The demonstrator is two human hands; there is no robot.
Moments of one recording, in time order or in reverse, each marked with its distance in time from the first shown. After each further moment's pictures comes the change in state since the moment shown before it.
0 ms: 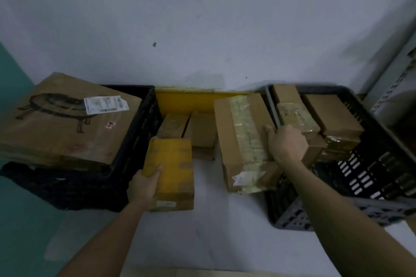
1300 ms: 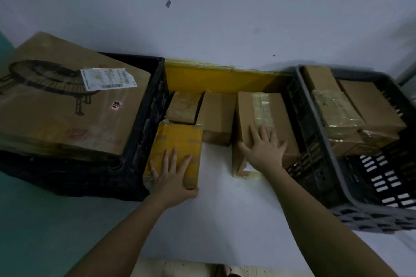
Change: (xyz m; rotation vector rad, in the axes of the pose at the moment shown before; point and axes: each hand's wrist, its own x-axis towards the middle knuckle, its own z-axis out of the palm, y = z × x) left_hand 0.035 -0.036 0.029 0.923 -0.432 0.521; right_hand -0.022 -0.044 0.147 -0.301 -0.370 -0.284
